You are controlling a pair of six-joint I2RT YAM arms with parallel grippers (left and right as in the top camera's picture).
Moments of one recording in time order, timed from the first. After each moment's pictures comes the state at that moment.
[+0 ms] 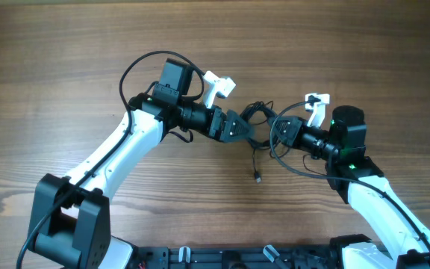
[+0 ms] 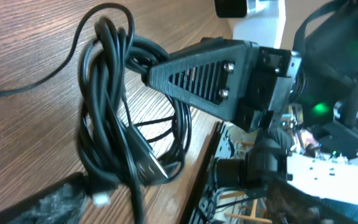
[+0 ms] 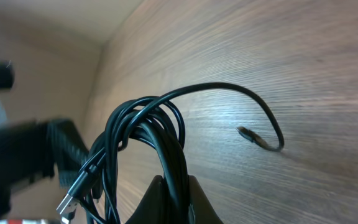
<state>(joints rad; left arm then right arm) -0.40 1.65 1.12 -0.49 1.00 -0.16 0.13 1.25 0.47 0.22 -0.65 0.69</state>
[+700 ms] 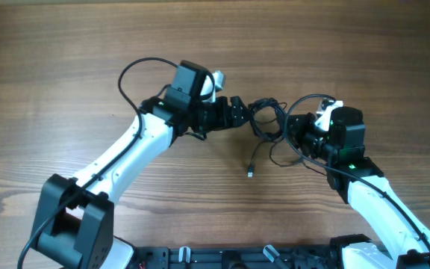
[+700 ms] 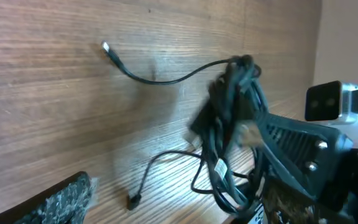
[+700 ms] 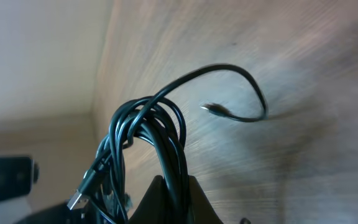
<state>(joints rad) -0.49 1.65 1.12 -0.42 0.54 -0.65 0.13 1.25 0.47 0.14 -0.47 1.11</state>
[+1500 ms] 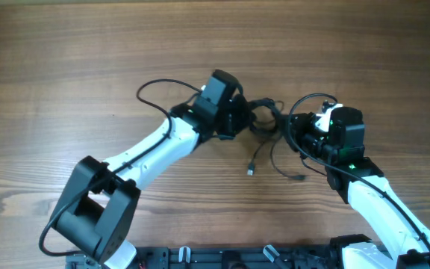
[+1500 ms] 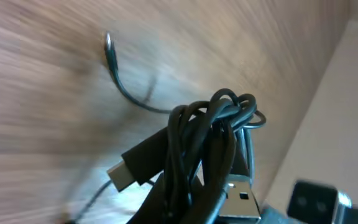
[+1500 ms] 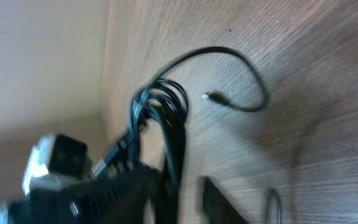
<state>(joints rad) -0.60 1.76 1.12 -0.24 0.36 -1.18 0.13 1.25 0.47 0.15 -0.51 1.15</state>
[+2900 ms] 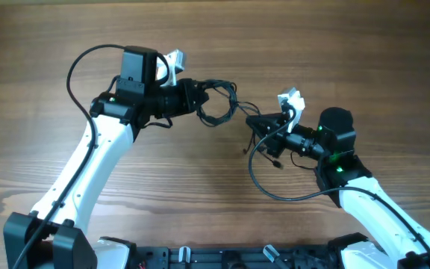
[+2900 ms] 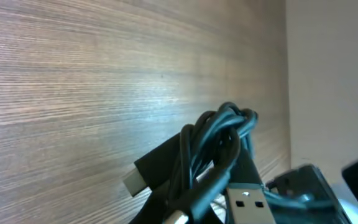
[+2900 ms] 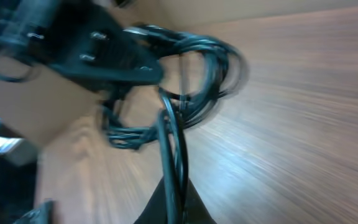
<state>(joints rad) -0.26 1.50 1.15 -0.51 0.60 -0.53 0.26 1.25 0.47 0.49 -0.81 0.34</state>
